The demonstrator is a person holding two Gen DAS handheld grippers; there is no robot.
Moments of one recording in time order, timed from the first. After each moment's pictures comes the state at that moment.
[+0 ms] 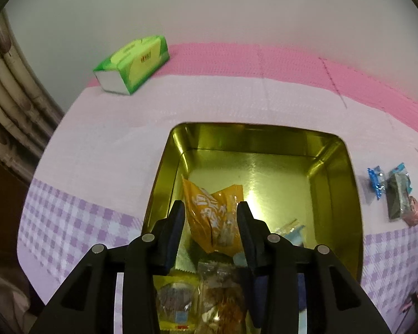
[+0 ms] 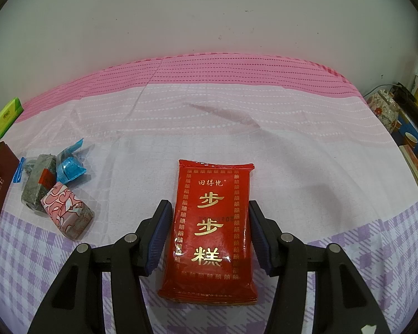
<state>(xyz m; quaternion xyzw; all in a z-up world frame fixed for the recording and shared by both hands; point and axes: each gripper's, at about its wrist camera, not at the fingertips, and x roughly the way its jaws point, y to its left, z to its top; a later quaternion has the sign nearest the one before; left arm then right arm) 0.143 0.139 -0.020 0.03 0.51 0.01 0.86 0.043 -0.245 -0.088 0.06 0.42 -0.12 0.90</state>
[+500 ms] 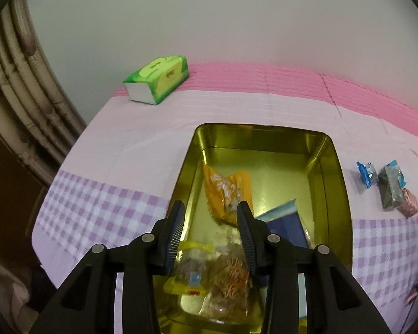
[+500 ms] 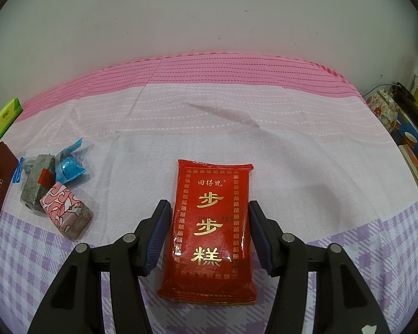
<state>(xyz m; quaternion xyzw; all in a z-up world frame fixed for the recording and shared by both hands) 0.087 0.142 0.007 0.04 0.47 0.05 0.88 0.042 -0.248 -0.089 0.06 0.42 -0.12 0.90</state>
